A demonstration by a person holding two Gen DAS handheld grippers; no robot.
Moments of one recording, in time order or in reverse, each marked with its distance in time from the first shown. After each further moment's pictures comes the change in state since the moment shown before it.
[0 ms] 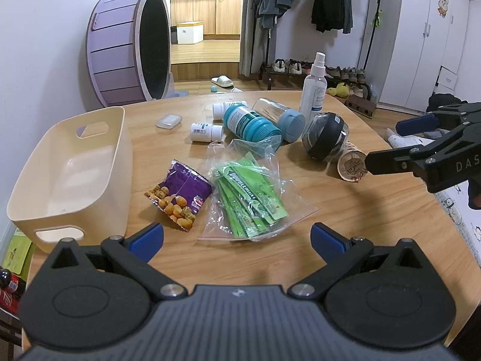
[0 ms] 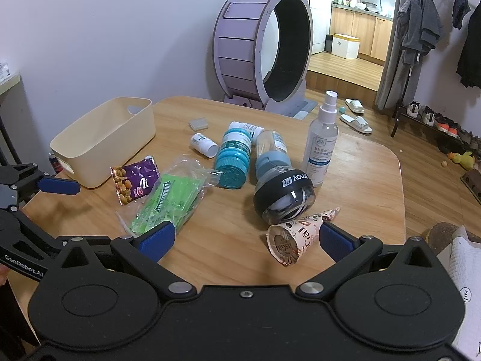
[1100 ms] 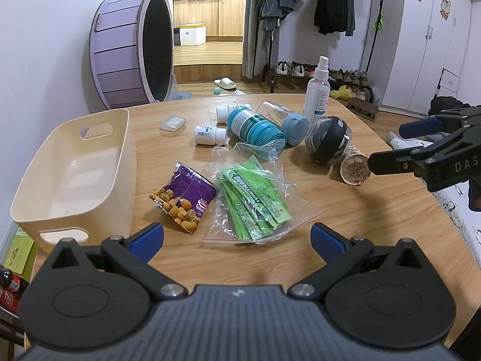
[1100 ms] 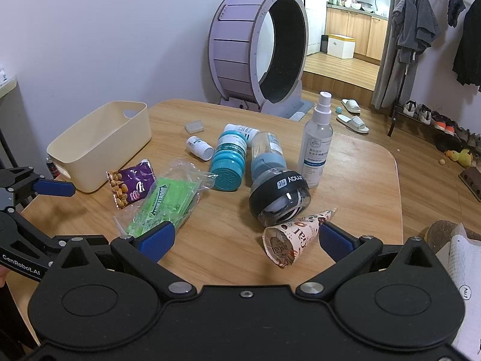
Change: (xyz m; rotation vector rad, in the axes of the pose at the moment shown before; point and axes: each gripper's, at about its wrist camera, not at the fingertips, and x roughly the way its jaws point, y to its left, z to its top) left arm 0.001 0.003 0.000 -0.008 -0.008 0.009; right arm 0.001 -0.003 0.002 0.014 -0.005 -0.008
